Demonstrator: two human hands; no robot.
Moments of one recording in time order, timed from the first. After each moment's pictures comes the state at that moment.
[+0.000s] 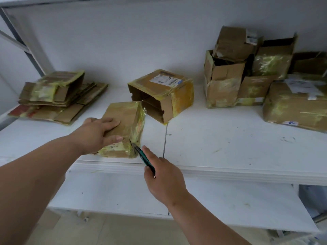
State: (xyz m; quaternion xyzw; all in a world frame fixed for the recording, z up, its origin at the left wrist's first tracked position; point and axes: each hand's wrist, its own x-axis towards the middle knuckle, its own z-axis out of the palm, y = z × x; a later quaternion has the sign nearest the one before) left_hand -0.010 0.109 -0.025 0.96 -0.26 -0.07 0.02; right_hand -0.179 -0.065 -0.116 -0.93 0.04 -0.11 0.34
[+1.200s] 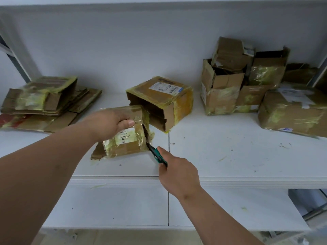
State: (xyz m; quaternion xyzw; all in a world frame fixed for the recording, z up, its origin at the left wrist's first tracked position) left_hand 0.030 0.072 0.012 0.93 -0.37 -0.02 0.00; right_hand -0.146 -0.078 -0.097 -0.94 0.16 -0.08 0.27
